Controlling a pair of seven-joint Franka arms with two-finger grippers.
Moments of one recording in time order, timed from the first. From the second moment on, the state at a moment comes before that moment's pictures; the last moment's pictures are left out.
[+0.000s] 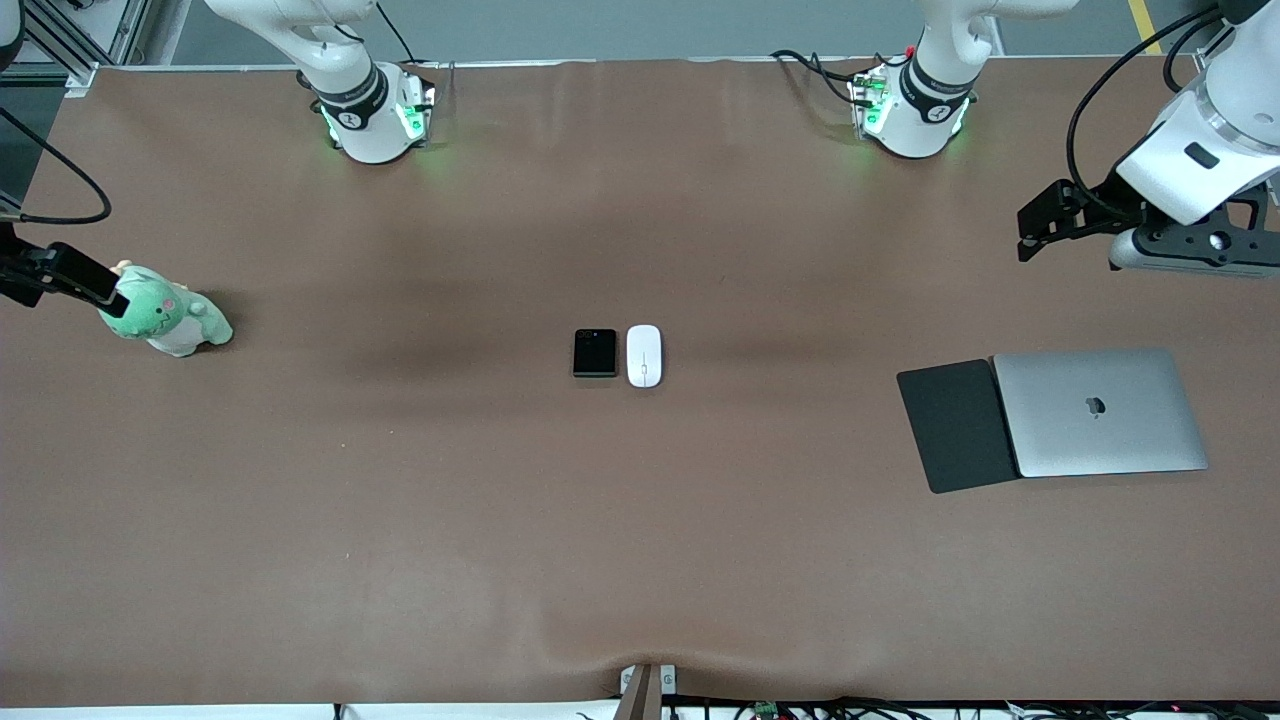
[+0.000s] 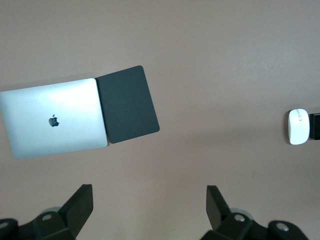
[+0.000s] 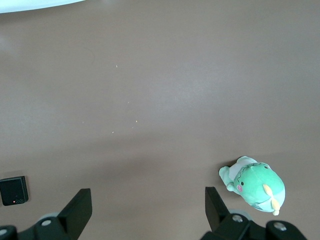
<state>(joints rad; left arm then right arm) -0.17 -0.04 -0.01 -1.62 -0.04 1.61 -0.06 -0.03 0.03 -0.04 -1.55 0.00 1.66 0.08</state>
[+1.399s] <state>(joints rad) -0.31 0.32 -0.26 -1.73 -0.04 2.11 -0.46 0.07 0.03 -0.13 -1.55 0.00 1.66 0.08</state>
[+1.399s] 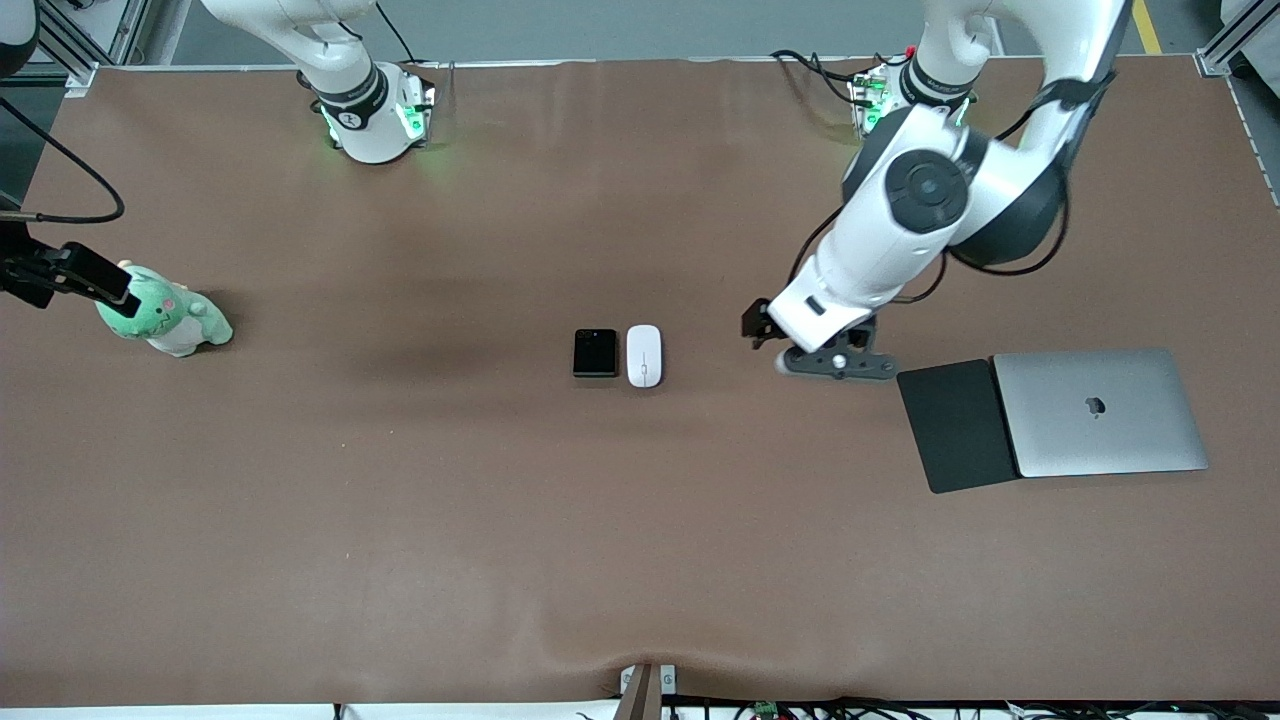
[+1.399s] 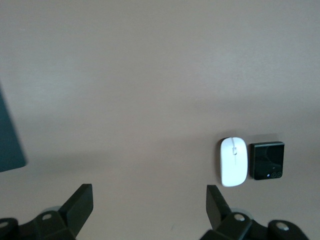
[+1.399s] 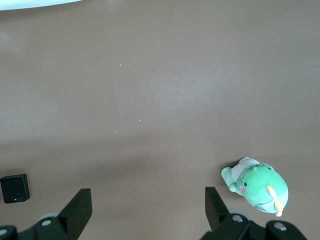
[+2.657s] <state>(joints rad) -0.54 0.64 -0.26 -1.67 0.07 2.31 -0.88 0.07 0.03 -0.14 -1.55 0.00 1.66 0.08</state>
